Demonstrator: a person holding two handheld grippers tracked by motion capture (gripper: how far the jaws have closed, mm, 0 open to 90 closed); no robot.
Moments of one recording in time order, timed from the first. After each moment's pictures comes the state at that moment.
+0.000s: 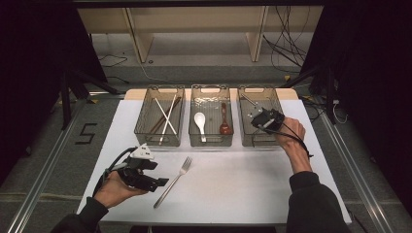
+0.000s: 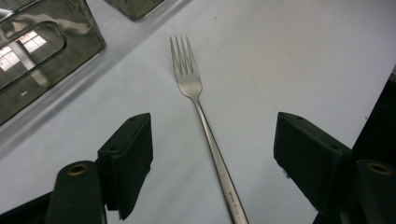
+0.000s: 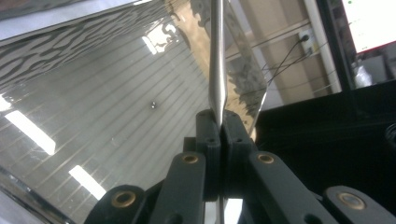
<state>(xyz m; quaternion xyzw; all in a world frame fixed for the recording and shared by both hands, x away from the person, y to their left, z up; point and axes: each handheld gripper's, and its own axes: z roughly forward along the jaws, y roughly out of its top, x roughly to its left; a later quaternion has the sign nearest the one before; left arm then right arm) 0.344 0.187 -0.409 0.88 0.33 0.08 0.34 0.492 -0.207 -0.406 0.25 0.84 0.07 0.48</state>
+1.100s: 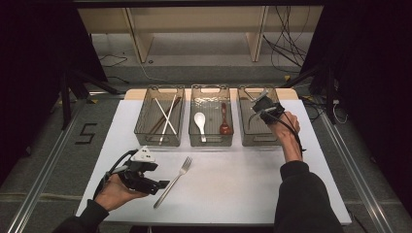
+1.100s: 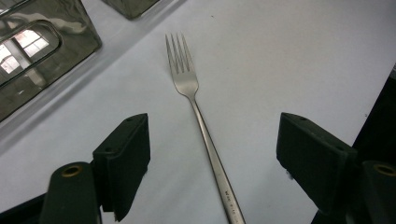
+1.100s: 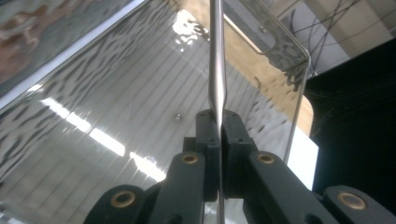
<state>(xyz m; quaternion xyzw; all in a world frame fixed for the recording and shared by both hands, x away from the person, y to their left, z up) 0.339 0.184 -0.412 0.88 0.33 0.08 0.33 0.529 -0.212 -0.401 0.39 0.83 0.13 0.37</state>
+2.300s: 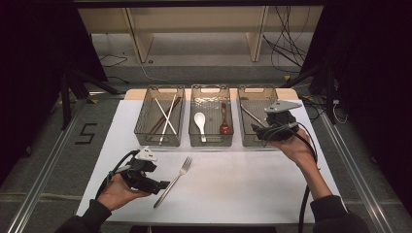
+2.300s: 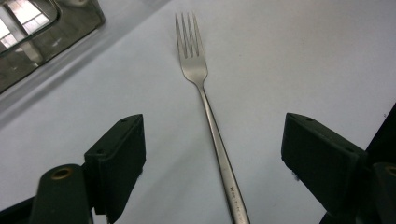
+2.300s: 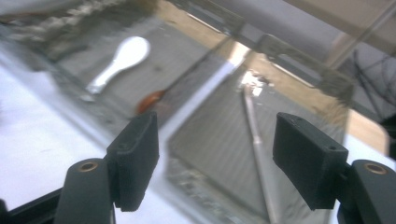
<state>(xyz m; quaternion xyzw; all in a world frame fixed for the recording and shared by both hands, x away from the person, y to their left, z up) 0.346 0.180 -0.422 0.88 0.36 0.07 0.30 0.426 -0.224 -0.354 0.38 0.81 0.35 0.27</state>
